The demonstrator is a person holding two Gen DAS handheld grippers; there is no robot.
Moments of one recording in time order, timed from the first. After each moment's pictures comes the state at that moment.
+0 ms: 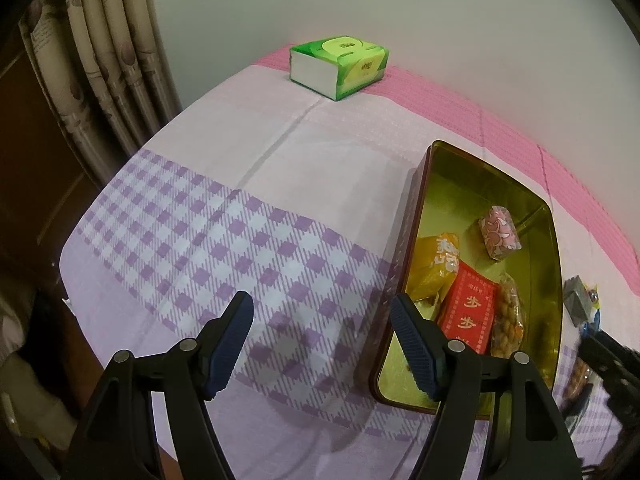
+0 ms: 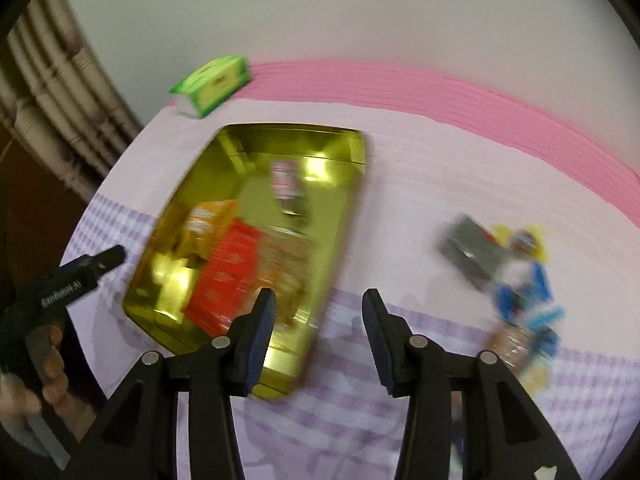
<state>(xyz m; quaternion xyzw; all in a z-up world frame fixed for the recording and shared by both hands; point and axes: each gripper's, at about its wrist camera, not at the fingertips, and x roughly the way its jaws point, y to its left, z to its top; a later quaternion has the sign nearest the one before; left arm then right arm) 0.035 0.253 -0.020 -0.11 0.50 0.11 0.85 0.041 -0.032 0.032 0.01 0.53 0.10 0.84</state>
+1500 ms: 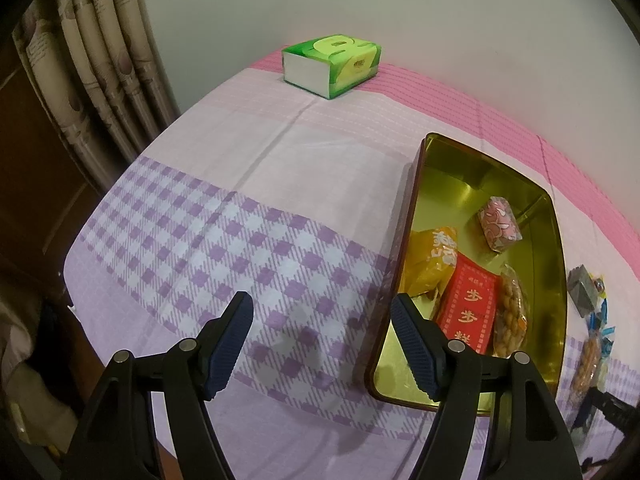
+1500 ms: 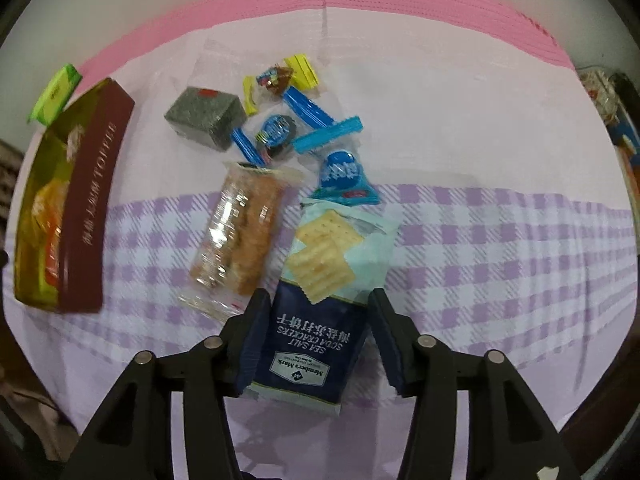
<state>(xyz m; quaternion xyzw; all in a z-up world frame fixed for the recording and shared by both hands) 0.036 0.244 -0.020 -0.09 0.50 0.11 0.85 -0.003 -0.178 -0.028 0.07 0.63 -0.07 0.77</state>
